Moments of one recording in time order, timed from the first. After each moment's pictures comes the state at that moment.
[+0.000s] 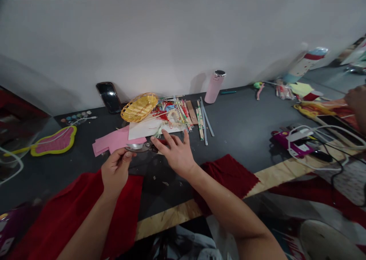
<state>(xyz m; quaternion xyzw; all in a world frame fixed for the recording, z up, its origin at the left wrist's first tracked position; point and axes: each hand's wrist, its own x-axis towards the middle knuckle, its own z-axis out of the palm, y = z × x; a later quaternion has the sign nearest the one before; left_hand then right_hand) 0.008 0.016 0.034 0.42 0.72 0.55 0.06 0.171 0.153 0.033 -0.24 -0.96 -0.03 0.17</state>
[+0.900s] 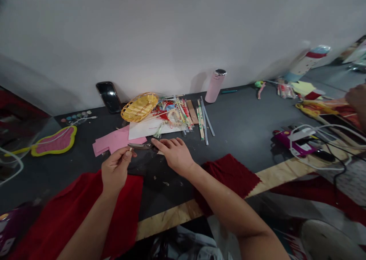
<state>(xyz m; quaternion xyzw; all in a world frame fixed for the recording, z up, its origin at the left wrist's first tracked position) 0.005 0.019 0.030 0.40 0.68 0.60 0.12 0.166 0.157 0.025 -0.22 -0.96 0.08 0.12</state>
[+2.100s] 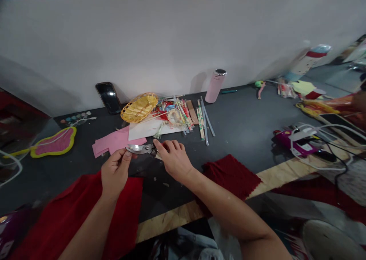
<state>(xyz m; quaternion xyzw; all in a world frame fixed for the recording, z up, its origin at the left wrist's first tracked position) 0.010 0.017 0.044 0.39 0.75 0.52 0.10 0.165 0.141 0.025 -0.26 -0.96 0.06 0.13</state>
